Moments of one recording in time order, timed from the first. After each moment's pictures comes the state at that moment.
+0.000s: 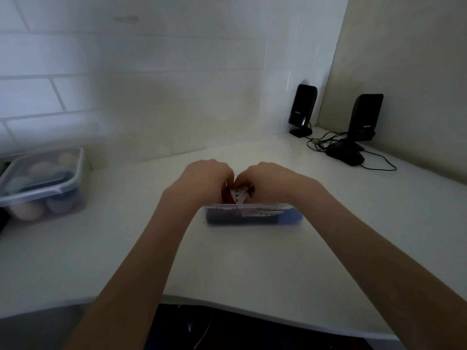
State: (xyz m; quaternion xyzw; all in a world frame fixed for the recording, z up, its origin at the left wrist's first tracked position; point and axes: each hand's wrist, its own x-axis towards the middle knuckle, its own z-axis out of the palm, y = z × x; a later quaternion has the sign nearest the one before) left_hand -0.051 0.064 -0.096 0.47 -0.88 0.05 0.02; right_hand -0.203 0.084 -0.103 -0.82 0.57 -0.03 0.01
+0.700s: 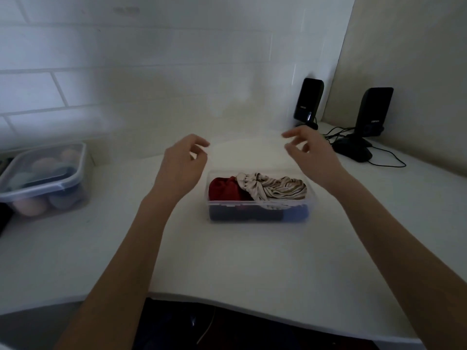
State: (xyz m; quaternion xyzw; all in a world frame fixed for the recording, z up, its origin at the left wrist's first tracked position) left_hand -0.015 0.045 -0.113 0.50 -0.72 -0.16 0.44; right_hand -0.263 0.088 -0.100 -0.64 0.62 -0.45 0.09
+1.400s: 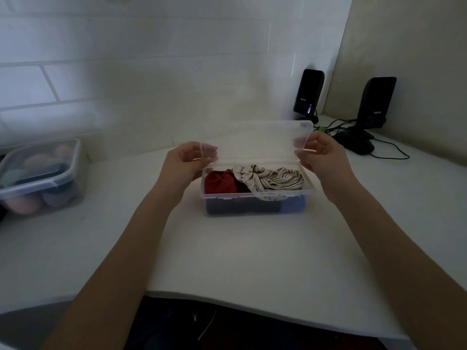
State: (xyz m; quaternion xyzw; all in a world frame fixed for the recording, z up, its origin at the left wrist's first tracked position) left_hand -0.018 0.029 -0.142 0.39 -0.60 -0.48 0.51; right_hand -0.281 0.085 -0.134 -0.50 0.55 -0.62 0.27
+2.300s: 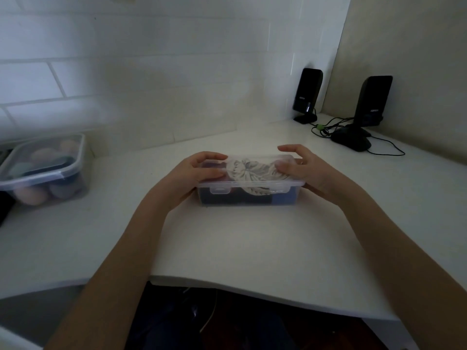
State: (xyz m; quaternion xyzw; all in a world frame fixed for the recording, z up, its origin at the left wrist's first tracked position) left_hand -0.012 0.049 -0.144 0.38 -0.64 -0.57 0.35; right_hand -0.278 0.098 -0.144 -0.55 0.53 -0.45 0.46
